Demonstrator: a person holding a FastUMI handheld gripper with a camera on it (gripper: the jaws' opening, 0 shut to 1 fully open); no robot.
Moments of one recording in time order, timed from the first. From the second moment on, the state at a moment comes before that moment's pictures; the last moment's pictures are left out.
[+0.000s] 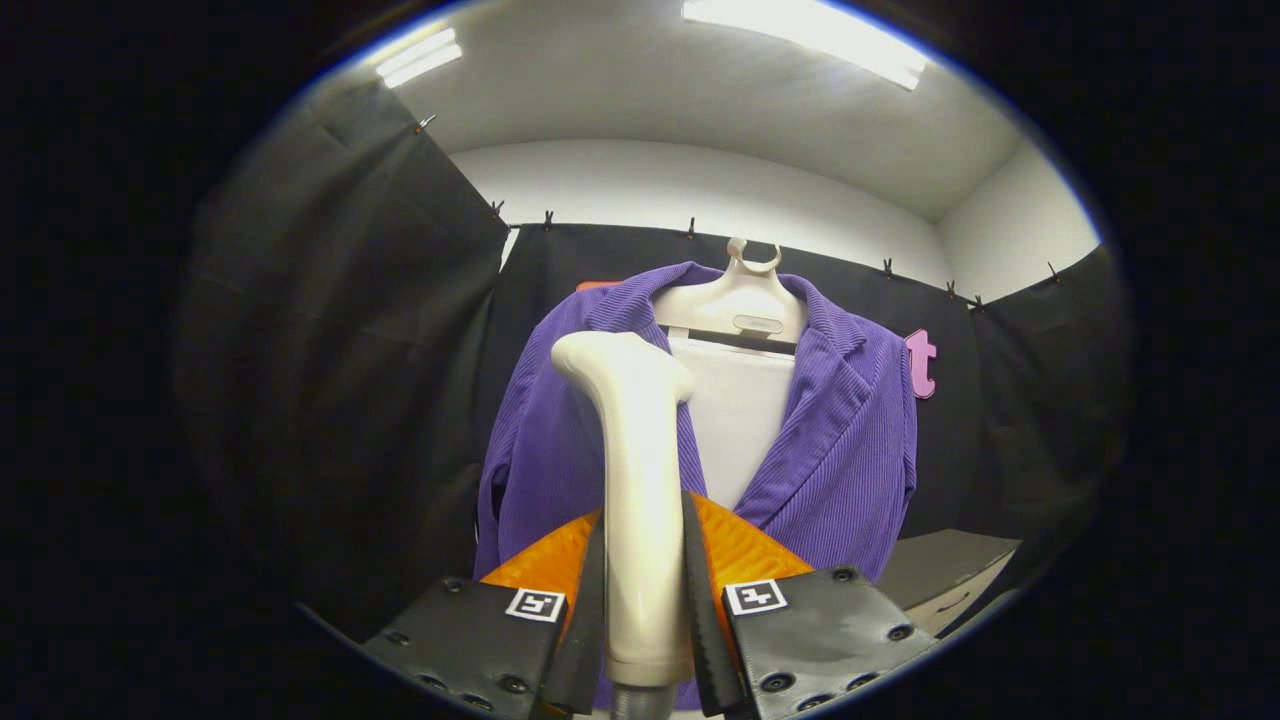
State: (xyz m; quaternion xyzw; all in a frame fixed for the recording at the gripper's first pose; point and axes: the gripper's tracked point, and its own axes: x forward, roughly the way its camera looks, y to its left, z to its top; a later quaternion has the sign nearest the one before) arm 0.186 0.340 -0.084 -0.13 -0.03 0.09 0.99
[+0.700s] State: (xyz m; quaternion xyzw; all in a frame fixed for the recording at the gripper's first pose) arm 0.156 0.323 -0.150 -0.13 0.01 0.10 0.99
